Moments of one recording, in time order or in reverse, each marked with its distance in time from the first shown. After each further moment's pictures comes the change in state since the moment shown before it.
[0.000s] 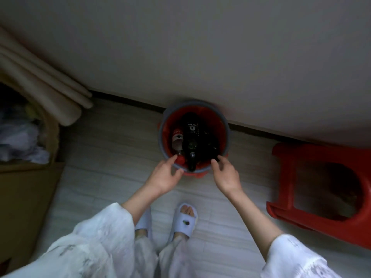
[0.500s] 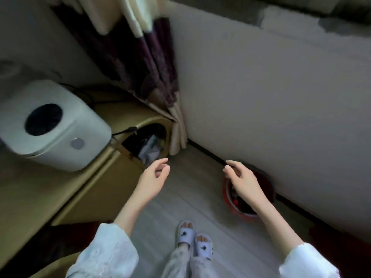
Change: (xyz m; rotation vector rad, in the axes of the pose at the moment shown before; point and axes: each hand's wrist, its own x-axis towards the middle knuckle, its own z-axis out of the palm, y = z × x) left_hand -0.353 -0.043 -0.250 -0.556 0.641 0.024; right_hand -0.295 -0.248 -0.068 0.015 -0.182 -0.561
